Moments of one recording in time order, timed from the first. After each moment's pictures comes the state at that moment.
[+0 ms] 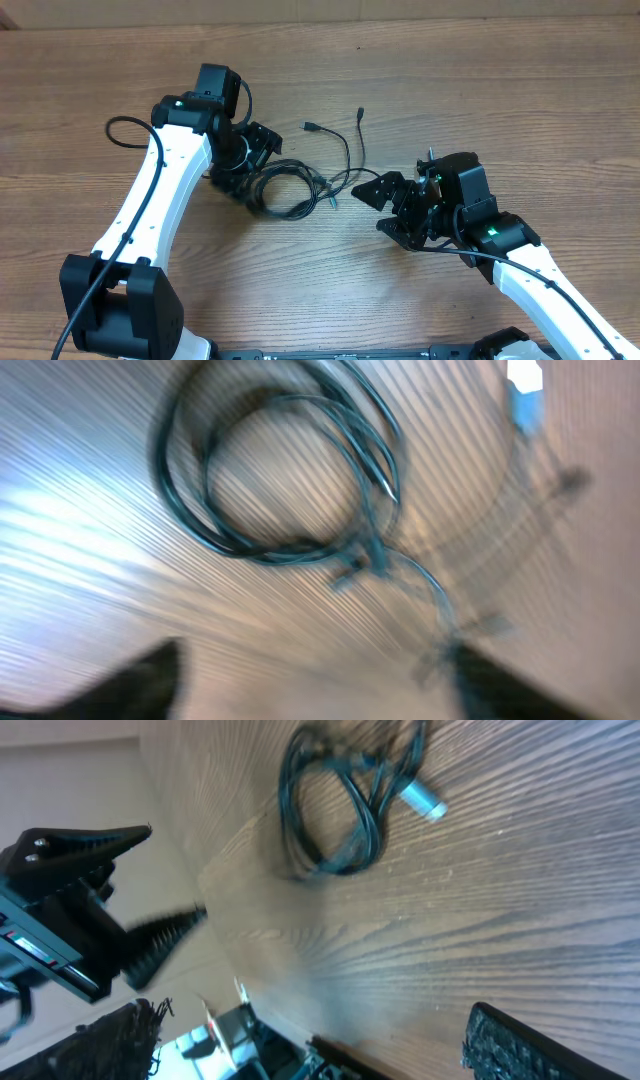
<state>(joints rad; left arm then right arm) -0.18 1.71 1.44 -1.13 0.27 -1.17 0.37 1.19 0.69 -0.33 -0.63 1.14</state>
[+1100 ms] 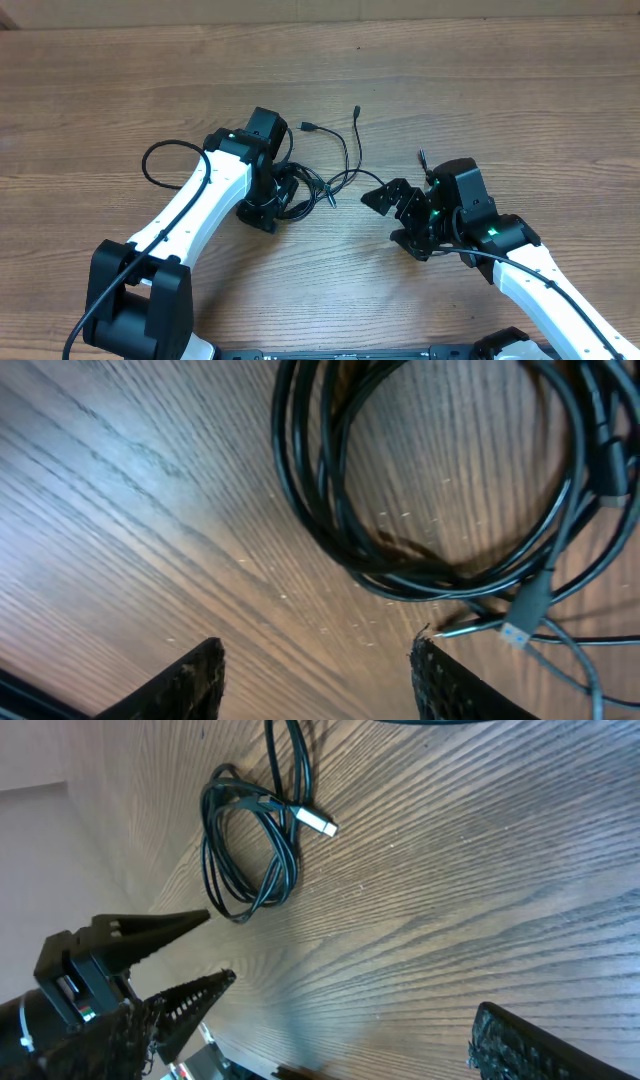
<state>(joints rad) -0.35 1.71 1.21 -1.04 0.18 -1.52 0.37 1.19 0.69 -0.46 -0.51 1.14</state>
